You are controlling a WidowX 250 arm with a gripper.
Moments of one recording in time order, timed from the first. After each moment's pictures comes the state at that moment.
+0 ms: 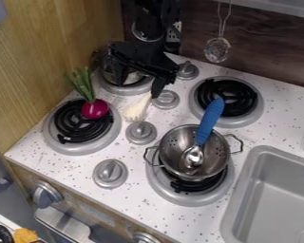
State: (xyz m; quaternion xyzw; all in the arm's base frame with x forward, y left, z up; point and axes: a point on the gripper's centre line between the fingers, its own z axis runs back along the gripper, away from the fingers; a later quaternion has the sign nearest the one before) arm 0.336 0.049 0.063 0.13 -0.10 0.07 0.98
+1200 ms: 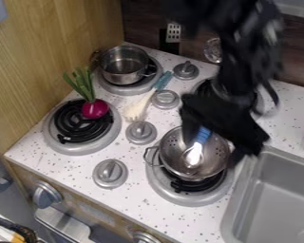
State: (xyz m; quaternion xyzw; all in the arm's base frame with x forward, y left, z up) arm 0.256 -0.112 0.058 0.05 -0.08 -0.08 0.99
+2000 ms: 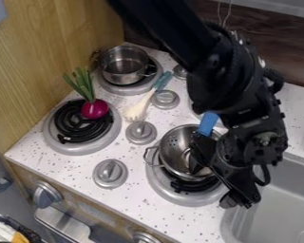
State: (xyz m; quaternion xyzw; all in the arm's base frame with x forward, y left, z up) arm 0.257 -0.112 0.006 0.12 -0.12 -0.20 0.97
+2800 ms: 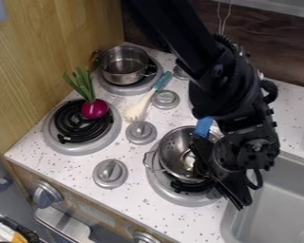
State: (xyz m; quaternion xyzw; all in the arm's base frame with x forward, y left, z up) arm 0.262 -0.108 -0.010 0.12 -0.12 -0.23 0.96
